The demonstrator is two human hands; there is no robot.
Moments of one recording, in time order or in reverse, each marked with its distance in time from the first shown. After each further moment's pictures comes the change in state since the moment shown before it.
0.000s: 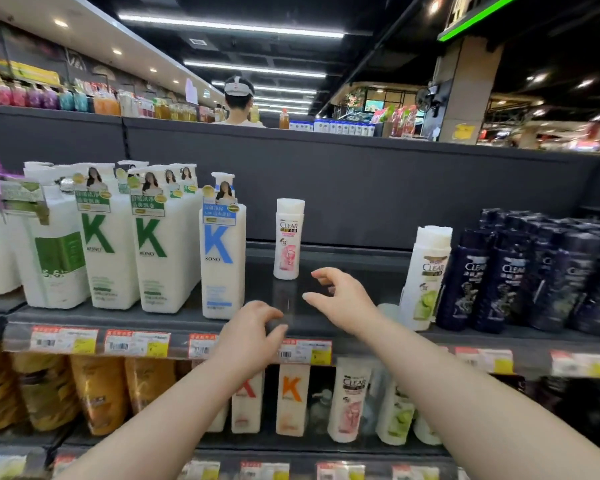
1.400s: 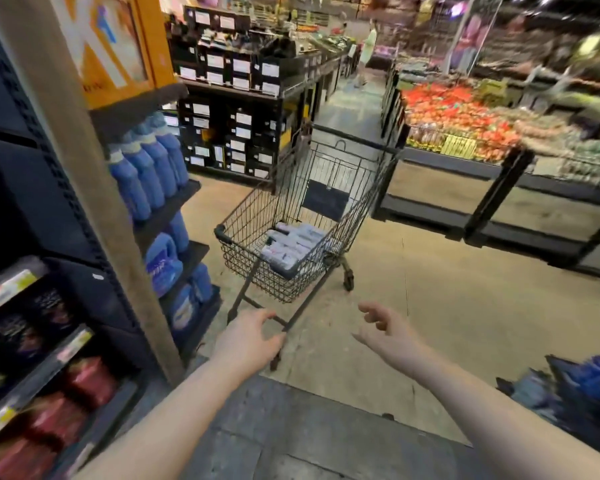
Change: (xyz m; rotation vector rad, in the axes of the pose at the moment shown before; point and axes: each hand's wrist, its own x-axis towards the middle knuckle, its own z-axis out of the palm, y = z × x) left_hand -0.487 0.548 0.376 -0.070 -1.105 0.814; right_hand -0.804 0.297 -0.361 -0.043 0.734 1.233
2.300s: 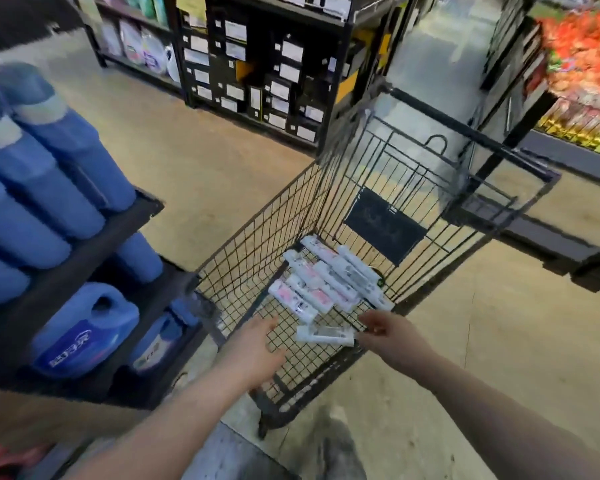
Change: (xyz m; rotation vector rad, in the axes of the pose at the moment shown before) left_hand 0.493 -0.010 0.010 -0.100 -0.171 -0.311; right_hand 0.556 -0.002 -0.026 -0.184 -0.315 0.077
